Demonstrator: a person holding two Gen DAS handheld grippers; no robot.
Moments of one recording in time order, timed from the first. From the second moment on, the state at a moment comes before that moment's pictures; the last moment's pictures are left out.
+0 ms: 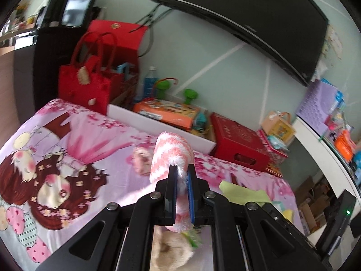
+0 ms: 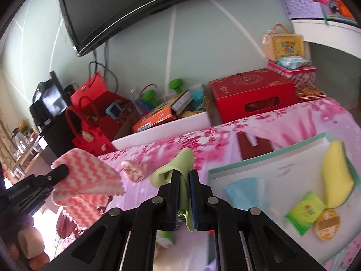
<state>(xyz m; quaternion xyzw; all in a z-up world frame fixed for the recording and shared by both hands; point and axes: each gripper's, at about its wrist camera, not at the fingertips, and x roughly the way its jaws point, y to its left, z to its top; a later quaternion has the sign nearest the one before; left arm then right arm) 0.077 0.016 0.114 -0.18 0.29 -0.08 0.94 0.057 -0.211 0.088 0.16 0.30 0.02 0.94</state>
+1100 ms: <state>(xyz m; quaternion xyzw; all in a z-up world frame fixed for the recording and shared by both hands) 0.101 -0.161 0.041 -0.08 0.39 -0.25 0.88 0.023 -0.351 0.063 0.22 0.33 -0.17 0.91</state>
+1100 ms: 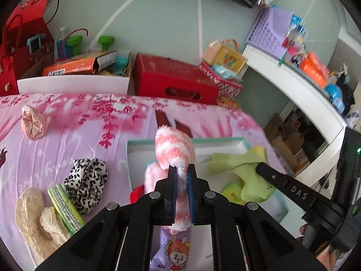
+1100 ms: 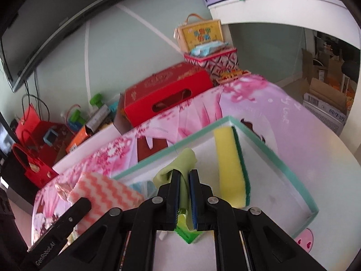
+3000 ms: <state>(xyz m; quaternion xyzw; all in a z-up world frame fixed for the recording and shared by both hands) 0.111 -0.110 0.031 -0.01 0.45 -0.09 0.89 0.035 -0.330 0.049 0.17 0.43 -0.16 0.87</state>
